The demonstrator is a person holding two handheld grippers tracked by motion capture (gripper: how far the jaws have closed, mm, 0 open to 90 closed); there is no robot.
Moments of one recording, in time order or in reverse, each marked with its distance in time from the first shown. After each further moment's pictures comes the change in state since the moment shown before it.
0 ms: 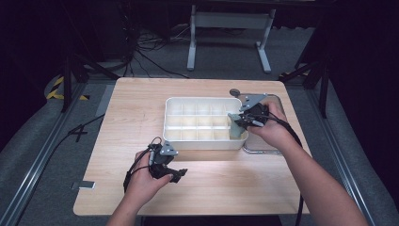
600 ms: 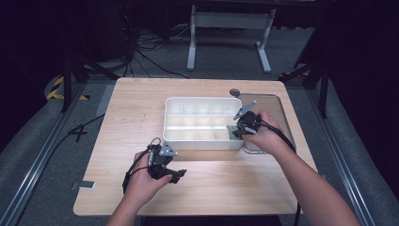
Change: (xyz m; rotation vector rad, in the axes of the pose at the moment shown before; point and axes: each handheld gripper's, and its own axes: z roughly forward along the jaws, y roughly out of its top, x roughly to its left) left arm 0.001 -0.003 0.000 0.005 0.008 0.001; right arm 0.015 -0.015 0.036 0.144 0.072 0.092
